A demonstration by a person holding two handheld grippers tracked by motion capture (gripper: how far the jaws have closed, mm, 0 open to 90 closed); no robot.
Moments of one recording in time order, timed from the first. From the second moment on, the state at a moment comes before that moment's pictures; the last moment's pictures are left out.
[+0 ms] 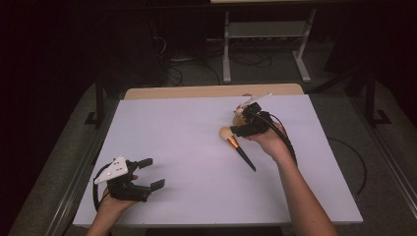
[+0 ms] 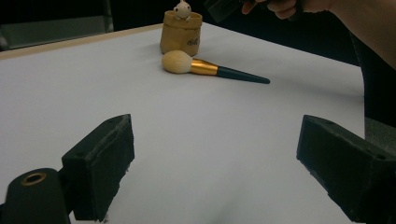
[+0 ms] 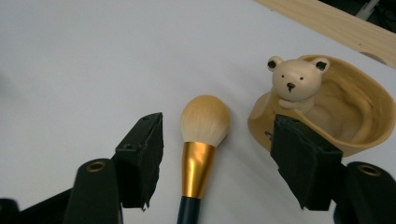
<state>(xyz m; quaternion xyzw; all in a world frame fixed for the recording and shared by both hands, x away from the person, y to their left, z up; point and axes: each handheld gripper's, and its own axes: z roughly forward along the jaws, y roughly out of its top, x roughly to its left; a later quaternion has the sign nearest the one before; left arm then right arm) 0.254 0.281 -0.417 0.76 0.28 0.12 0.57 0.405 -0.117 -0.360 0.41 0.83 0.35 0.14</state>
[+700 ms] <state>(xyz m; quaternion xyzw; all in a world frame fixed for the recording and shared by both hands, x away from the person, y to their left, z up) 0.254 0.282 -0.417 0.76 0.28 0.12 0.57 0.412 -0.110 -0.378 0.43 0.85 0.30 0.09</state>
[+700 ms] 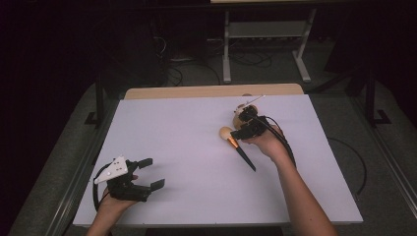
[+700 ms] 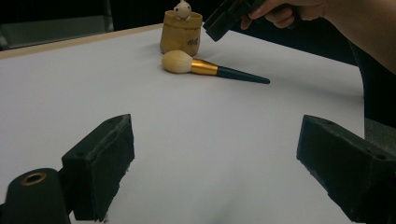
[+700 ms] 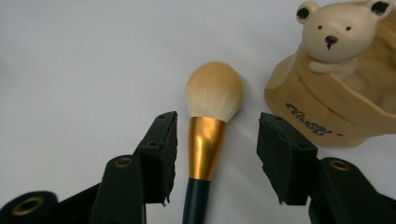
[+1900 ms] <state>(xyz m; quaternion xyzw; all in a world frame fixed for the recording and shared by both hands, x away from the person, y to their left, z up) 0.254 0.281 -0.417 0.76 0.28 0.12 0.57 0.430 -0.084 -0.423 0.42 0.88 0.22 0.06</state>
